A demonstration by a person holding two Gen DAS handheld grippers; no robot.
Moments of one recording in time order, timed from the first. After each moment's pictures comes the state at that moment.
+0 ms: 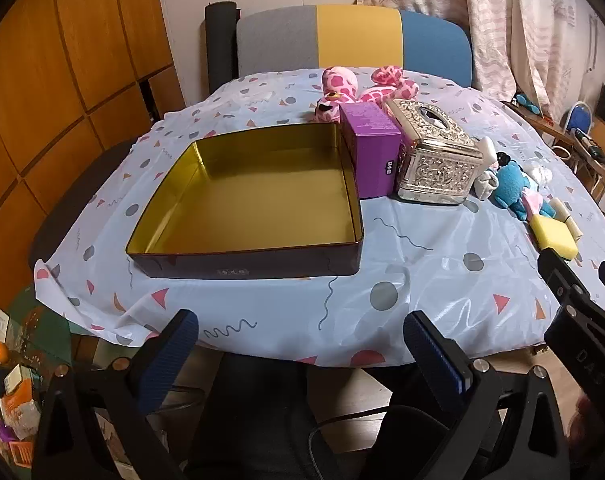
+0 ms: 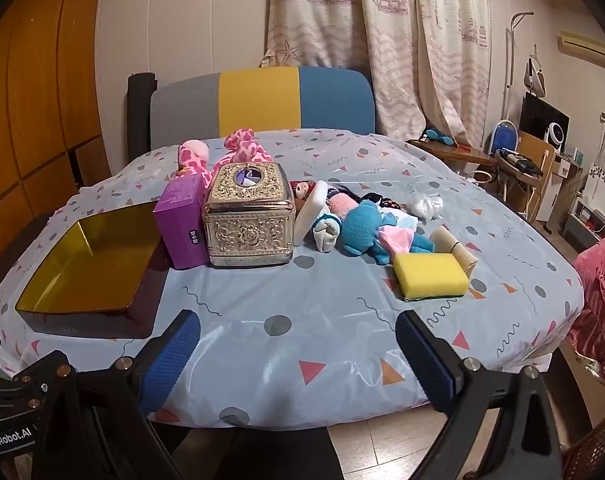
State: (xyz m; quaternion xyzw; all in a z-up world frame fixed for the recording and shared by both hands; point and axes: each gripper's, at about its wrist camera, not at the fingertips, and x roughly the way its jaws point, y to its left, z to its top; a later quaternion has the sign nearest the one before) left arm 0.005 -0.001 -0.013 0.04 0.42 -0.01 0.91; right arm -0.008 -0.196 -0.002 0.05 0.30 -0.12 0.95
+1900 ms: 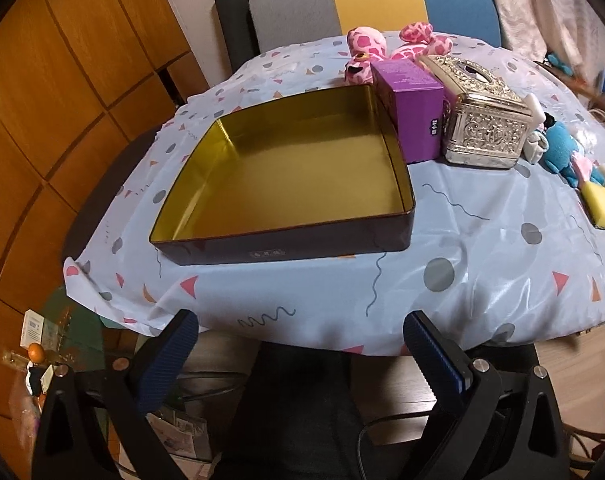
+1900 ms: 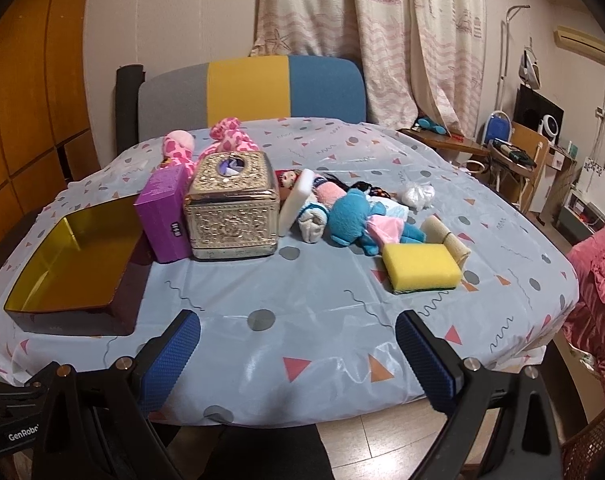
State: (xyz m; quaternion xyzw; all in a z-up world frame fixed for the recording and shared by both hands) left arm 0.027 -0.001 -0.040 0.10 0.46 0.06 0.88; right arm 0.001 -0.210 -0.008 0.05 0.32 -0.14 0.93
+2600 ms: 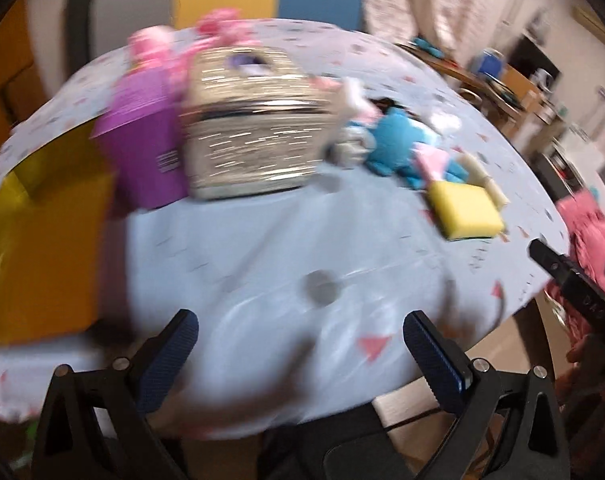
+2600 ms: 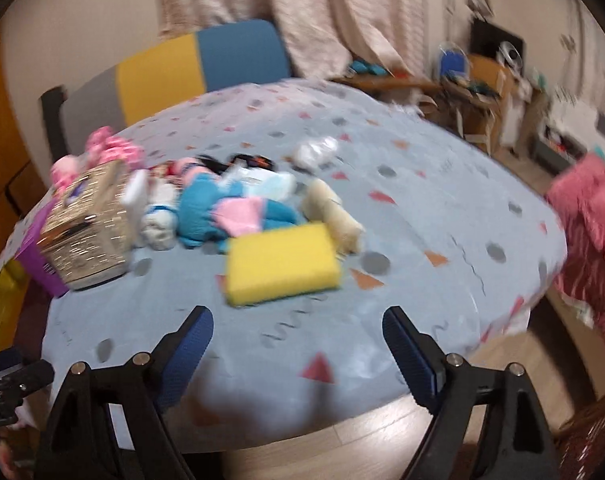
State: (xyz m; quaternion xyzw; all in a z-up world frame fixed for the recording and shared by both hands) left arm 0.096 -0.134 -0.053 0.05 0.50 -0.22 0.84; right arm 0.009 -0.411 -0.047 0.16 0.38 -0.21 0.89
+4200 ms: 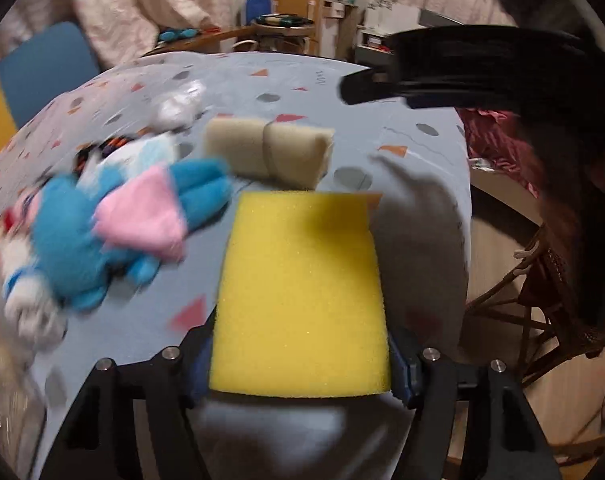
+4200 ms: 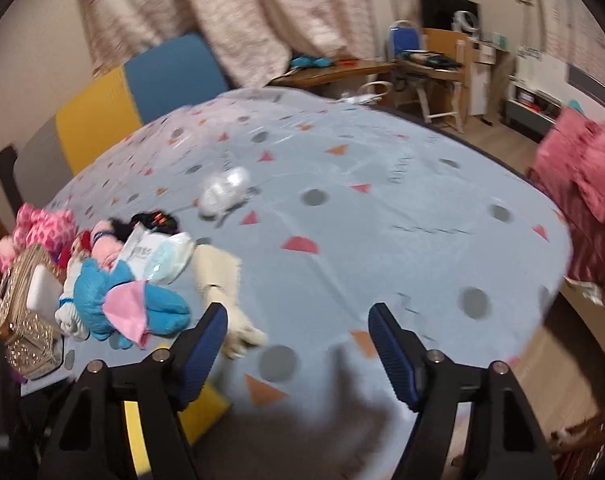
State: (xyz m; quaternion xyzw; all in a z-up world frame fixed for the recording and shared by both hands) left arm 0.115 -0.369 -0.114 0.26 0.38 -0.53 0.72; right arm 0.060 -0.535 -0.065 0.21 0.36 -0.24 0.88
